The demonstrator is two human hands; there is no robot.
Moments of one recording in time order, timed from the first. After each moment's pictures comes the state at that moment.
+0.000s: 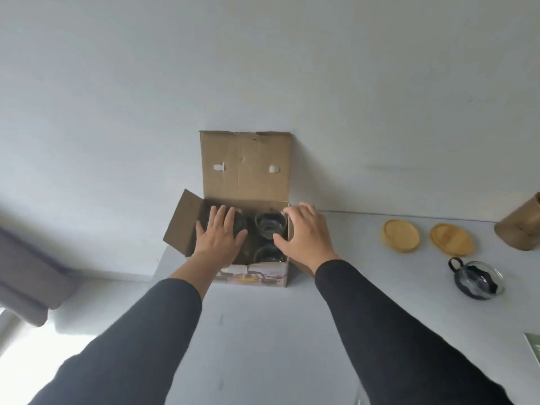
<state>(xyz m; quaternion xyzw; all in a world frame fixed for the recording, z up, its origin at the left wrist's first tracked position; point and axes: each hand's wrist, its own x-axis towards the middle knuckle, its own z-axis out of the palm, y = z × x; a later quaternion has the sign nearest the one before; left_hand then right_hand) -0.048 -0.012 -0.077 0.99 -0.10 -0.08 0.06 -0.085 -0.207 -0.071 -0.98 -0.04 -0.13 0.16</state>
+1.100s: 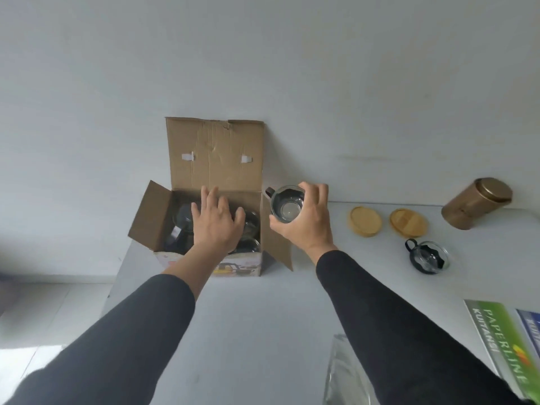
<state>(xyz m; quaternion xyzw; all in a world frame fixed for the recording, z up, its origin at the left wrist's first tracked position) -0.059 -0.057 -0.055 0.98 -0.09 -0.01 0.18 -0.105 -0.228 -0.050 -0.91 0.08 -0.27 0.30</state>
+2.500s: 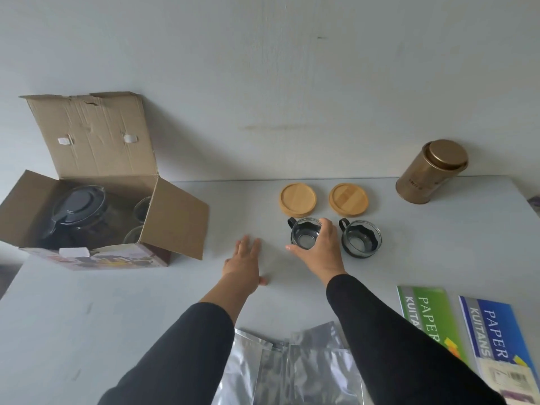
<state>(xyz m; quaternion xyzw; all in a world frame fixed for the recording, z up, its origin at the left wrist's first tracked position) -0.155 -0.296 -0.162 0.94 -0.15 -0.29 0.05 -0.193 -0.467 -0.164 -0.88 0.24 -0.06 0.41</state>
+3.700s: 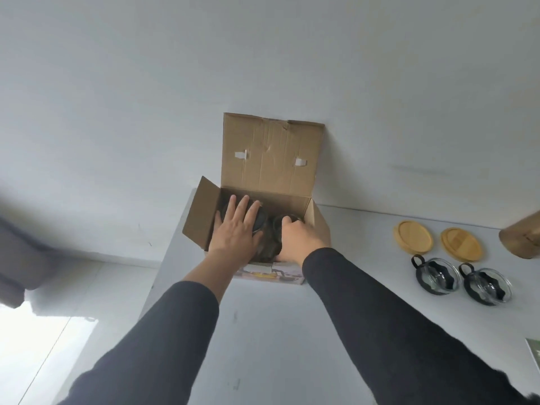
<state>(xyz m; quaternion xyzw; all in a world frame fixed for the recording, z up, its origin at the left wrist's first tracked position) -0.036 0.005 -0.091 0.98 -0.17 -0.06 0.06 -0.058 -0.138 -0.064 -0.98 0.02 0.18 0.10</state>
